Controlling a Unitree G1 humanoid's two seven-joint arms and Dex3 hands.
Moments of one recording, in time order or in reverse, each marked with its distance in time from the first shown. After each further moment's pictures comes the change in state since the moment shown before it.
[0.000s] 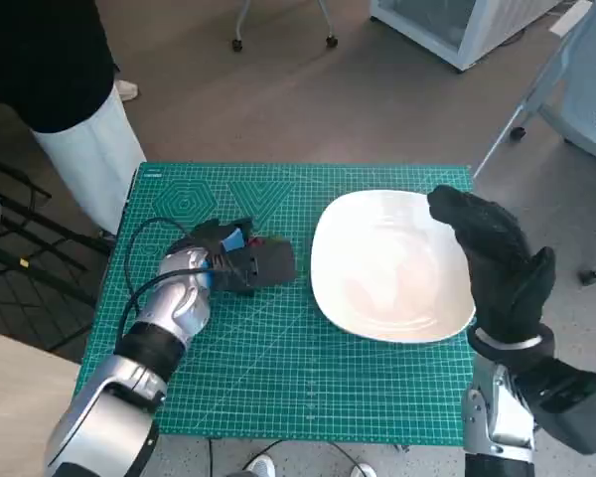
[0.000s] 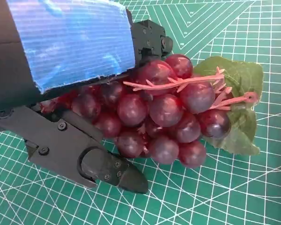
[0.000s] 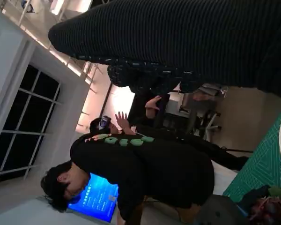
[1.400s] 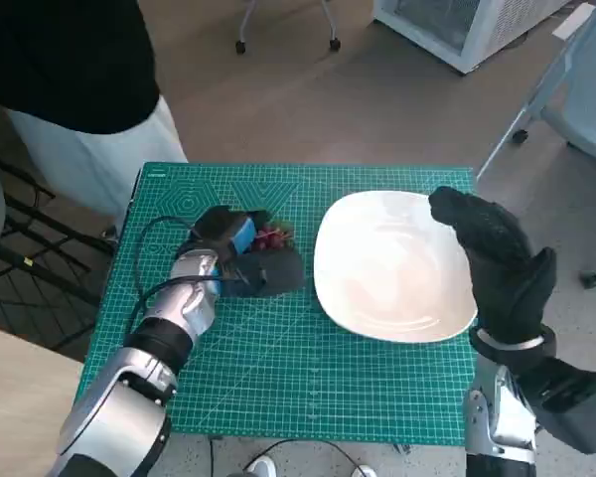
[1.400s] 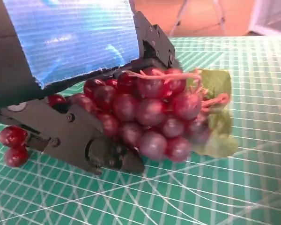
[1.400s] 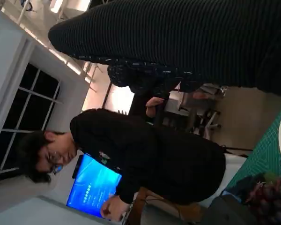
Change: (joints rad) left arm -0.046 -0.036 -0.049 0.157 -0.021 -0.170 0.297; right arm 0.000 -0.001 -0.009 -0.001 0.000 0.008 0.007
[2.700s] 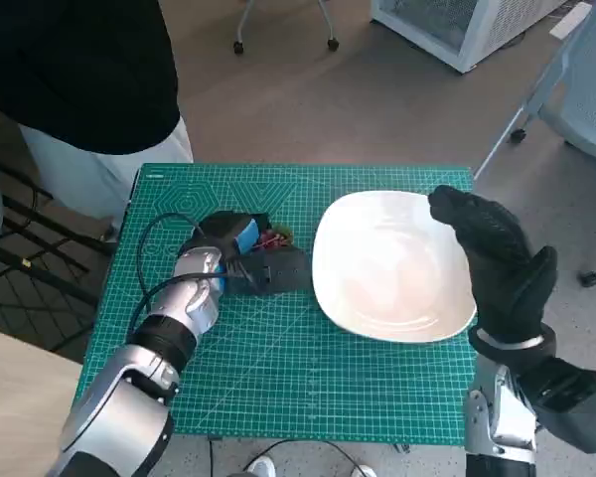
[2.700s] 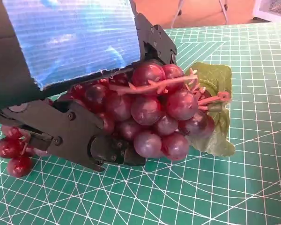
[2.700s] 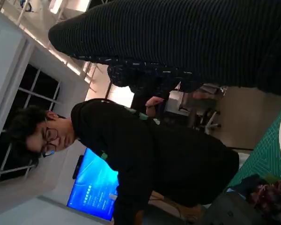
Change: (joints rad) left arm -0.016 -0.004 -0.024 0.011 -0.001 0.043 -0.056; right arm 0.000 0.002 0.001 -0.010 0.005 0.014 0.000
